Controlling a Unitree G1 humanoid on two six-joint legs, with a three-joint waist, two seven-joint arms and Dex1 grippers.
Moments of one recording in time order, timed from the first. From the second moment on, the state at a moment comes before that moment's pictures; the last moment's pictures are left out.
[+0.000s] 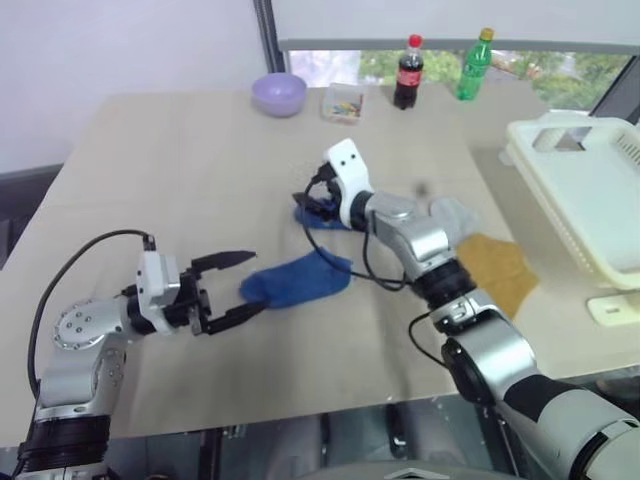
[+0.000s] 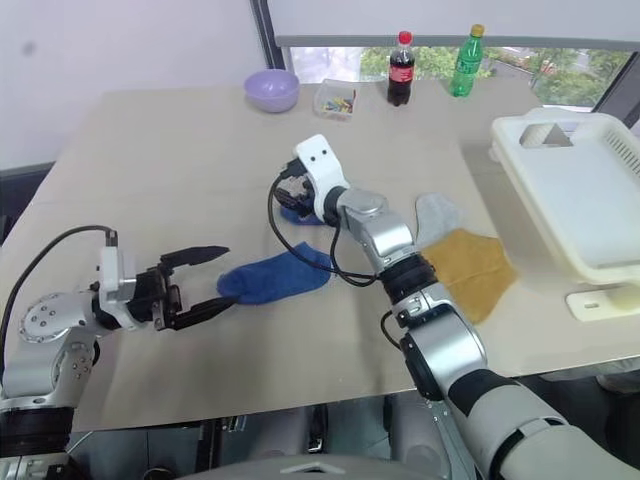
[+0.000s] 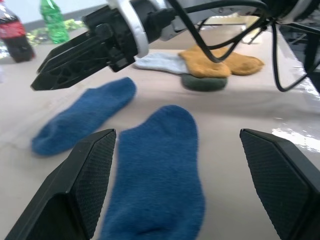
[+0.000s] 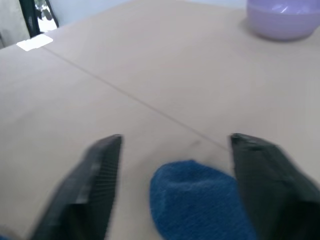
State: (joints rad) left arm -0.03 0.72 0.27 -0.03 -0.57 -0.03 -1.30; right arm -0.95 0.05 0.17 0.52 0.15 0.42 0.43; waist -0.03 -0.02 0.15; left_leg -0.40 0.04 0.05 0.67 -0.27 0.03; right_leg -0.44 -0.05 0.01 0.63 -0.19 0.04
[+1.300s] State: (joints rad) left arm -0.92 0.47 -0.08 1.06 0.04 -0.19 -0.78; right arm -0.57 -0.05 -0.03 0.19 0.25 0.65 0.32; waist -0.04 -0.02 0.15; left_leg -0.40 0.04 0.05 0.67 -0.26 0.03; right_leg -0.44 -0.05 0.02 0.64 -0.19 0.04
